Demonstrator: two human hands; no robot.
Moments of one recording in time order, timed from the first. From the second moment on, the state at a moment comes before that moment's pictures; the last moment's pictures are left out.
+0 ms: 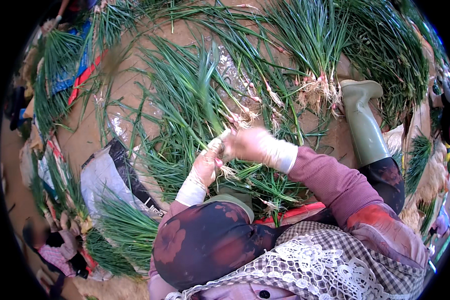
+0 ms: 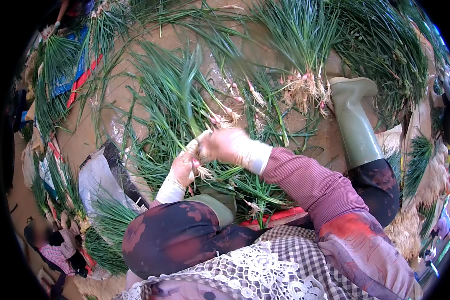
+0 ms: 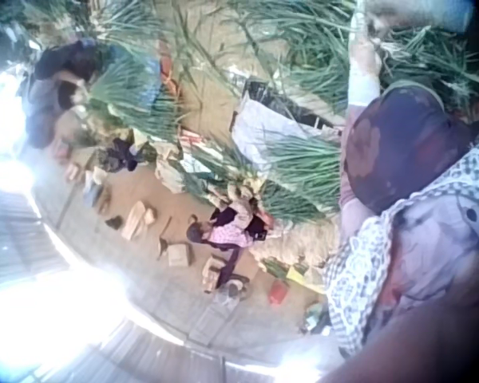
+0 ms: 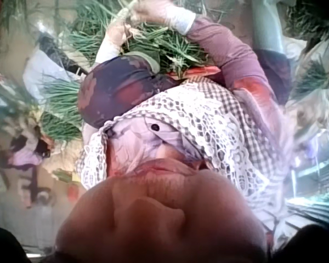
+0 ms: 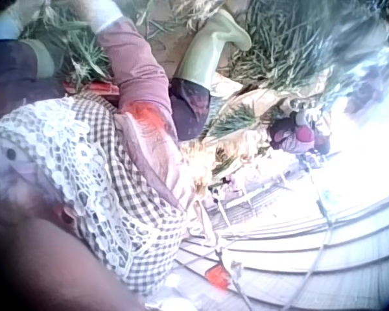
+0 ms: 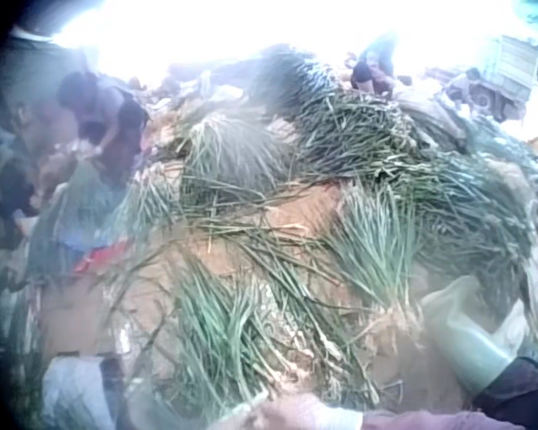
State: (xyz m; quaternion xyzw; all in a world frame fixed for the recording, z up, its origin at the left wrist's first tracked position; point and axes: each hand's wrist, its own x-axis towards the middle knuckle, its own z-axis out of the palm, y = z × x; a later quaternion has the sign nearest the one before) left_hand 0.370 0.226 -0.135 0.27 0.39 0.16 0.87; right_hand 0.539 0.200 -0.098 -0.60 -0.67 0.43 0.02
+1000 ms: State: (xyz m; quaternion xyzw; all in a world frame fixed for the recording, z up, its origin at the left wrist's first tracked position) left_hand 0.334 0.239 -0.144 0.28 0.40 0.19 0.85; right_hand 0.529 0.204 -0.160 -0.67 -0.49 0.44 0.34
